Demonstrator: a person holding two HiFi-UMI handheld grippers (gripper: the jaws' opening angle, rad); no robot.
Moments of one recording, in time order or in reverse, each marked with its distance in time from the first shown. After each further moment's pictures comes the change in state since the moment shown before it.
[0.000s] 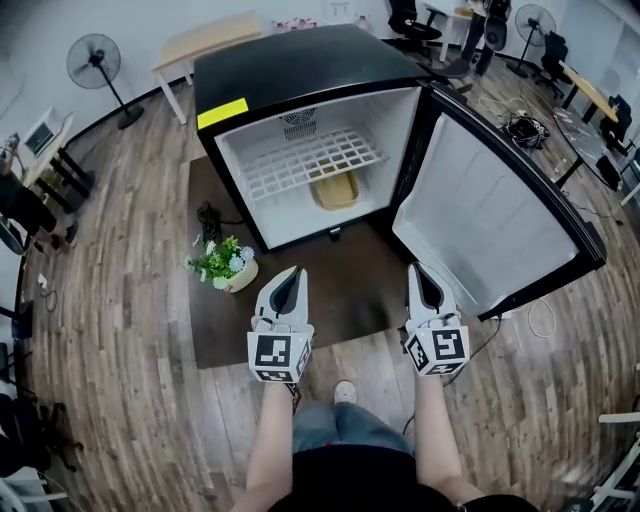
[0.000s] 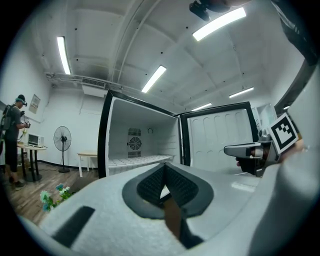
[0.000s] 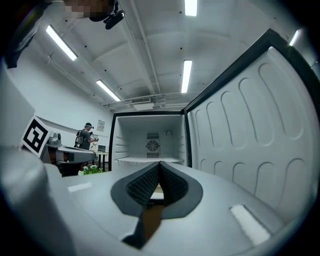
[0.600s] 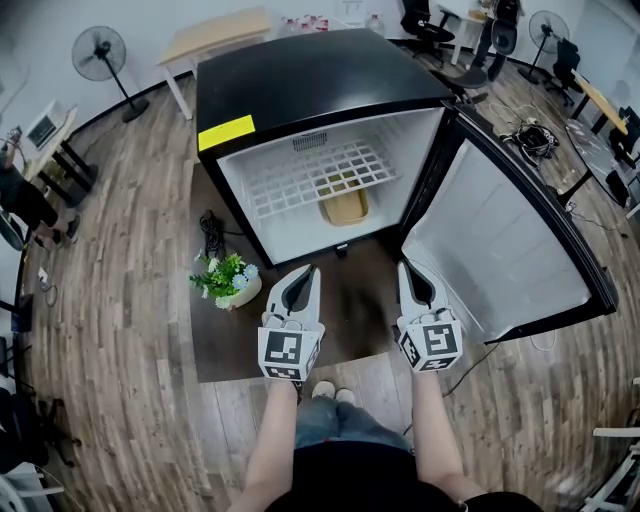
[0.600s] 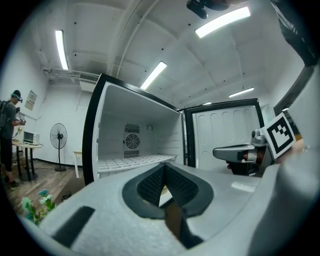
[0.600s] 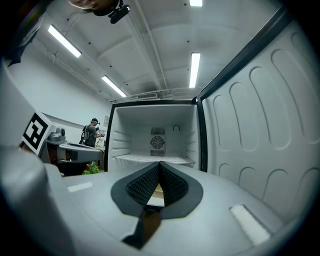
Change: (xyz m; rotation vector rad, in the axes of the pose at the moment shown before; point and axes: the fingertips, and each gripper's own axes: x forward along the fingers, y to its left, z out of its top) left arm 0.062 0.019 -0.003 -0.004 0.020 -0.025; right arm 0.082 0.007 -0.009 -0.042 0.042 0.082
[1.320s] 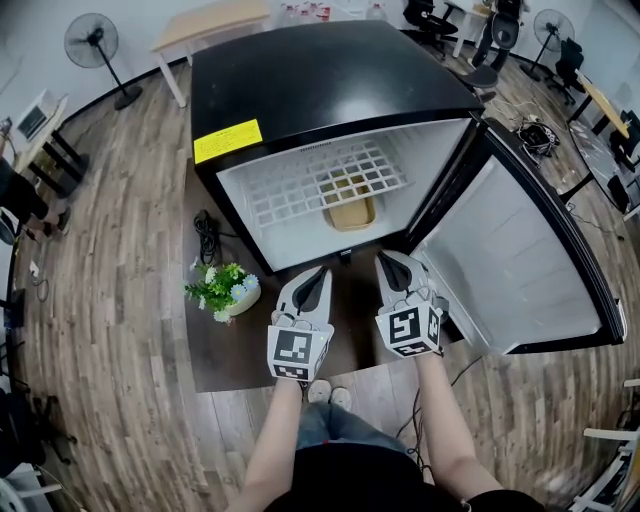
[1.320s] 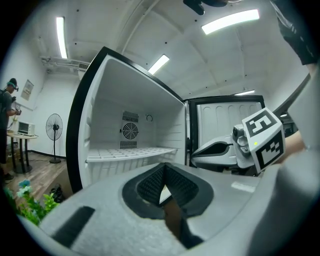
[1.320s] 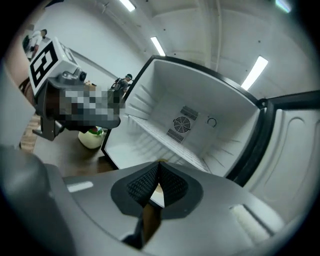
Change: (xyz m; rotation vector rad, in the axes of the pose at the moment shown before) left arm 0.041 0.015 -0.027 -0.050 0.052 -0.048; right arm 0.087 0.030 -0.042 -0.593 0.278 0.153
